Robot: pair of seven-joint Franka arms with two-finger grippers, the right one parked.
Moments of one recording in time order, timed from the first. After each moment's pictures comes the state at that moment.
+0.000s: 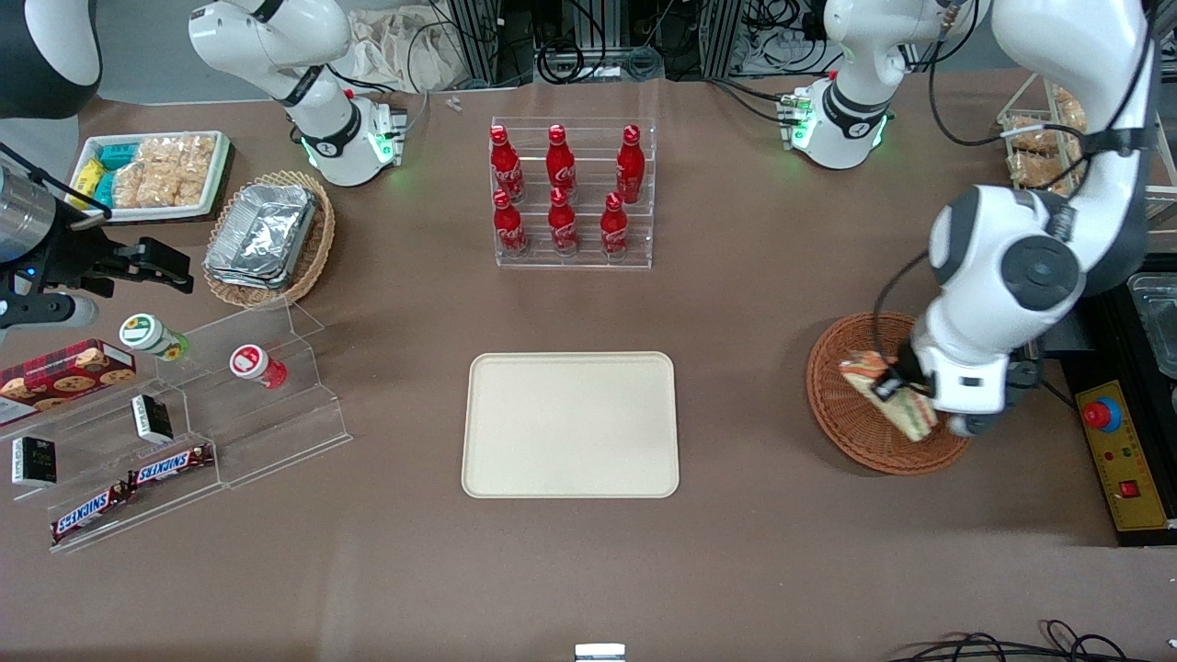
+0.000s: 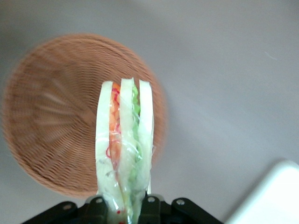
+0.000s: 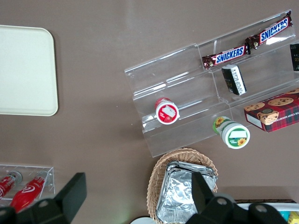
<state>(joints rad) 0.05 0.24 -0.32 -1.85 0.13 2.12 -0.92</state>
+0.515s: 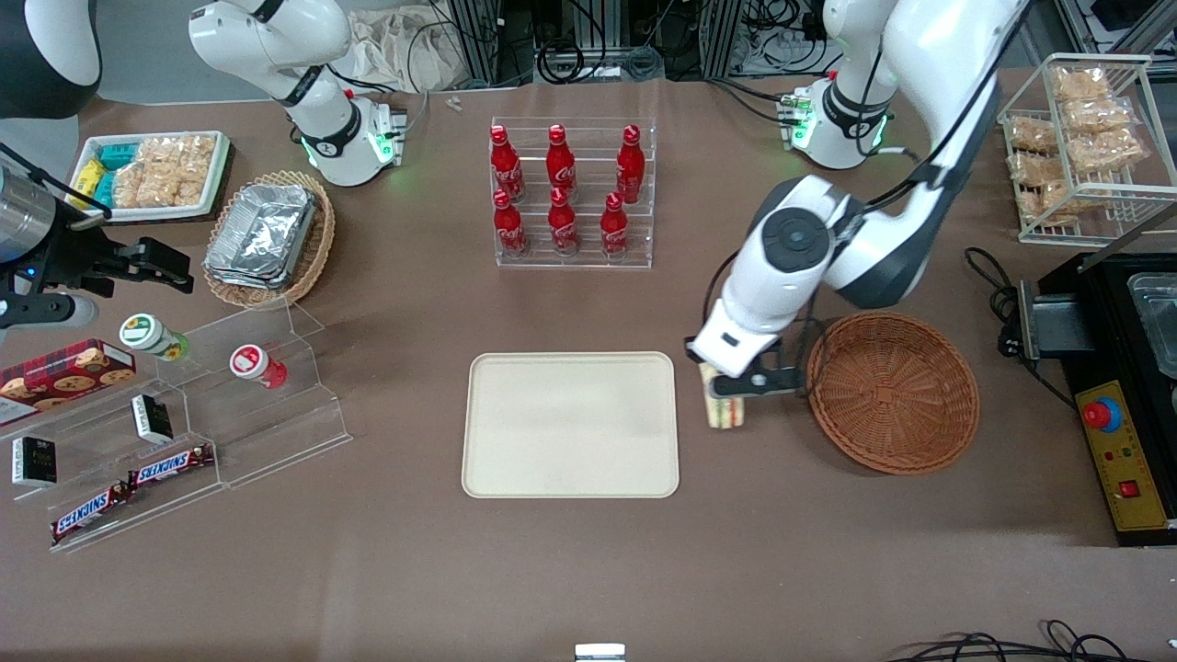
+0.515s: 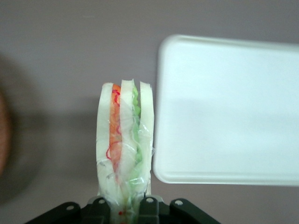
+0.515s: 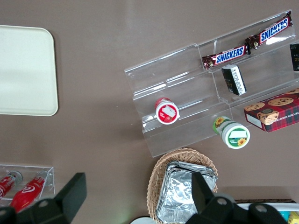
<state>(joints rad) -0.08 0.45 -0.53 -1.81 0.23 2.31 -0.69</state>
